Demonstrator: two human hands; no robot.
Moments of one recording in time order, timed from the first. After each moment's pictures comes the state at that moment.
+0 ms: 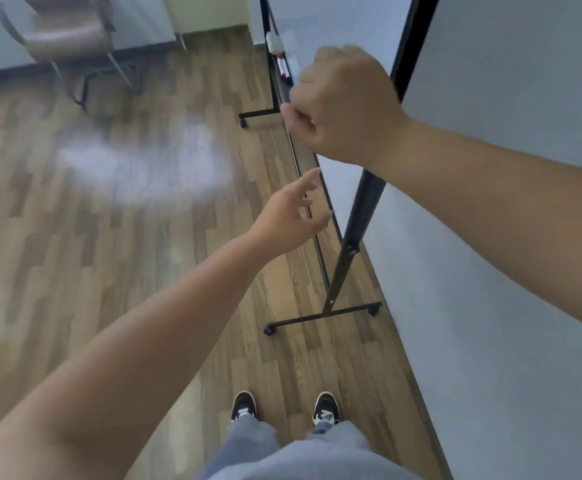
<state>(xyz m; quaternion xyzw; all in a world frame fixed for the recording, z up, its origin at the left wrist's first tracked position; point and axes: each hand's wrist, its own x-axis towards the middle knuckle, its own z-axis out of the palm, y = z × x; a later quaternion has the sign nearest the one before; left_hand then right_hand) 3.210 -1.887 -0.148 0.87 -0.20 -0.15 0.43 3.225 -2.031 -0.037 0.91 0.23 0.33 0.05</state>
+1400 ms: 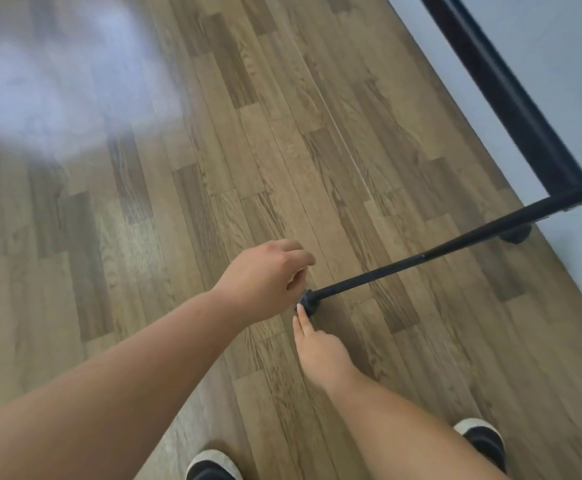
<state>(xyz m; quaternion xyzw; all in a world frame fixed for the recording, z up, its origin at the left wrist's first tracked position) 3.310 -1.674 -0.905 0.85 -0.46 -0.14 0.22 3.156 -1.766 -1.070 0.94 0.04 -0.33 -0.06</state>
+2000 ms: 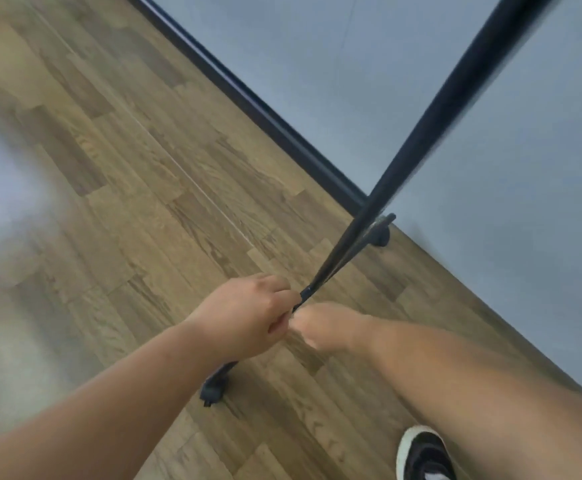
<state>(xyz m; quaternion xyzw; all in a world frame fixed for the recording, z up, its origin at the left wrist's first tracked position) 3.305 -1.824 -0.911 0.68 -0.69 -0.12 0.21 3.175 -1.988 -1.035 0.95 0.05 -0.31 -0.09</state>
